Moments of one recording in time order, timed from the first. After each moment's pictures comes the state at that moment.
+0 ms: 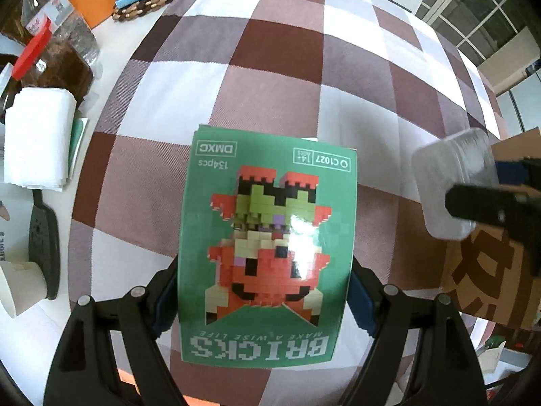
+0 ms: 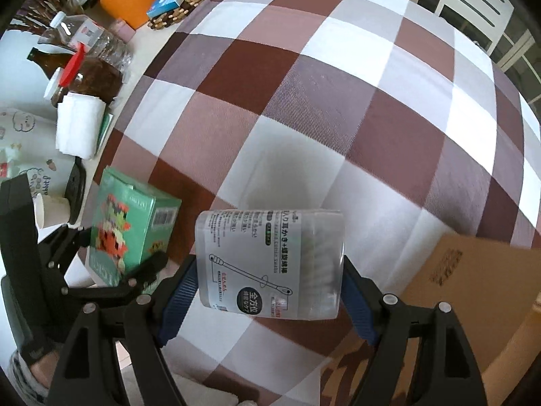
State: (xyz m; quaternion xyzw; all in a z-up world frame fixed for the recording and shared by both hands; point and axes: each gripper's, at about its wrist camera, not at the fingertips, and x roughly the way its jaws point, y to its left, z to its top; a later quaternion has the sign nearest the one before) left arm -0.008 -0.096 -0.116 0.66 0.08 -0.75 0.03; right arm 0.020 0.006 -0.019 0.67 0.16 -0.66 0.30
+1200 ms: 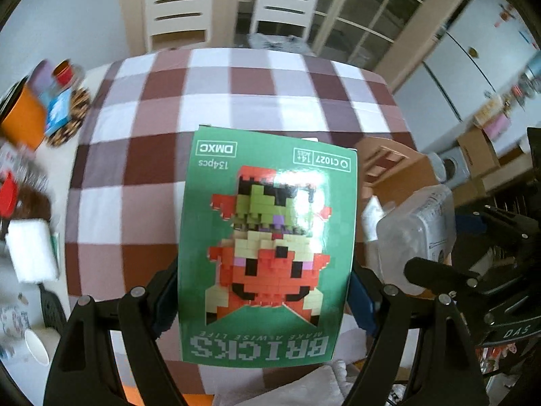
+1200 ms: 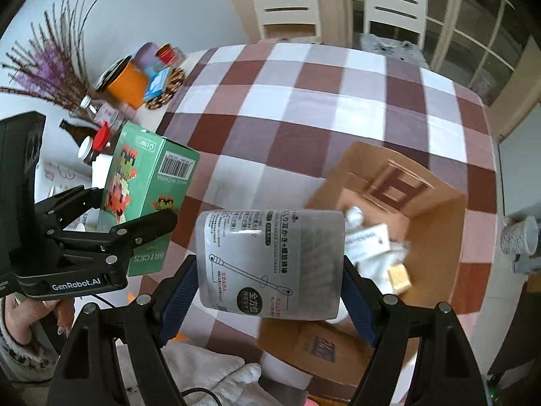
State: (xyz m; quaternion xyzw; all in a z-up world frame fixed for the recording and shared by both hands) left arm -0.036 0.016 0.050 0.59 0.03 -0.79 -0.14; right arm 0.049 0.173 0.116 0.61 0.04 -0.75 0.25
